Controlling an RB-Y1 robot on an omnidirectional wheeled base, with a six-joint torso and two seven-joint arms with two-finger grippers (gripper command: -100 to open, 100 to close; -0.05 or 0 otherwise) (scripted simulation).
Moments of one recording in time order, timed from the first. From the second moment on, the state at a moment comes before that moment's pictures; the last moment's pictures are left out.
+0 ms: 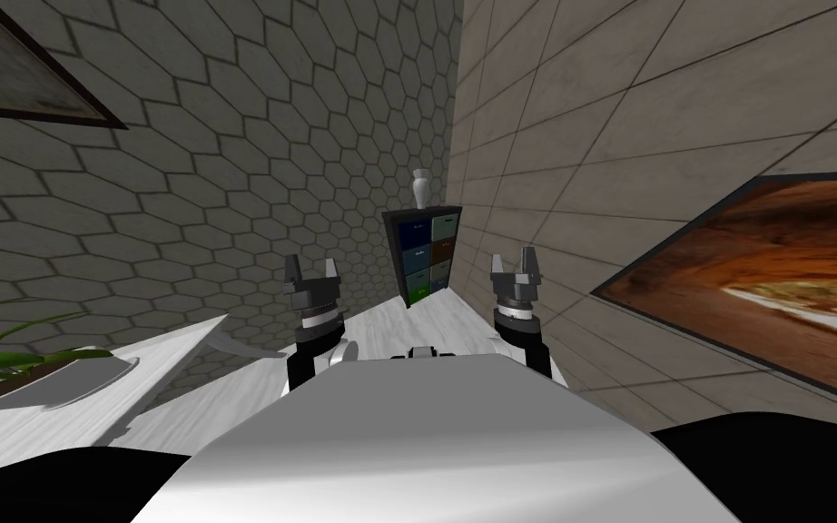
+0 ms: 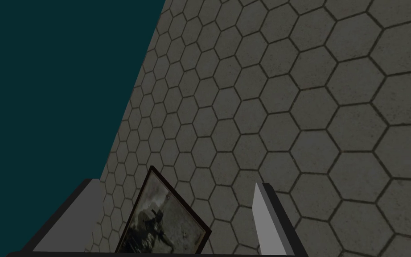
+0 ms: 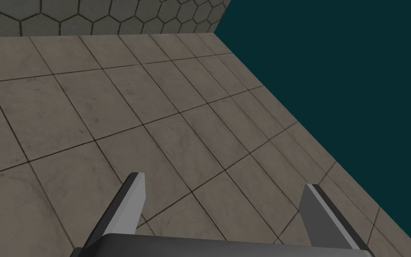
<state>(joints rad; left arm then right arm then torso) 0.50 -0.02 -0.05 -2.36 0.09 -0.57 0.04 0.52 -0.01 0.05 -2.32 0.01 -0.61 -0.07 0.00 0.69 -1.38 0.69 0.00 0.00</state>
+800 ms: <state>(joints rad) 0.50 -0.02 -0.05 -2.36 0.09 -0.57 0.04 0.52 -0.13 0.07 -2.23 -0.05 -0.63 -0.28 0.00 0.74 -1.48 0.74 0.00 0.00</state>
